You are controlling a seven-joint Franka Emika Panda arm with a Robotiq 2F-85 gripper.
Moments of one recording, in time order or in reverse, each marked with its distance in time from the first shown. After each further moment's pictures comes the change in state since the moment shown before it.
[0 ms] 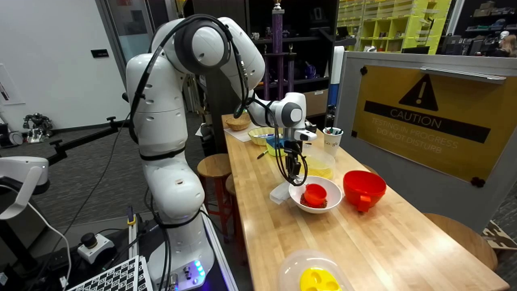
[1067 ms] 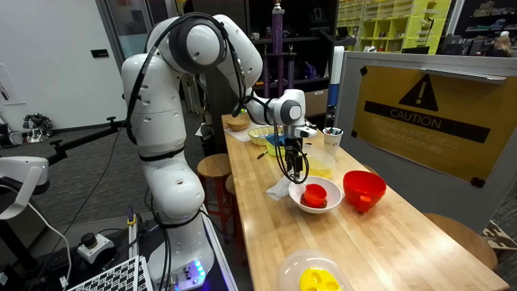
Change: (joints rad) arm 0.000 -0.033 0.001 -0.010 0.000 0.025 -0.020
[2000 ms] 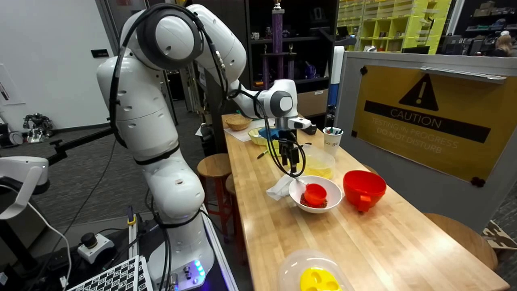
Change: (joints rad) arm 0.000 -0.161 0.025 -0.093 0.003 0.008 -0.070
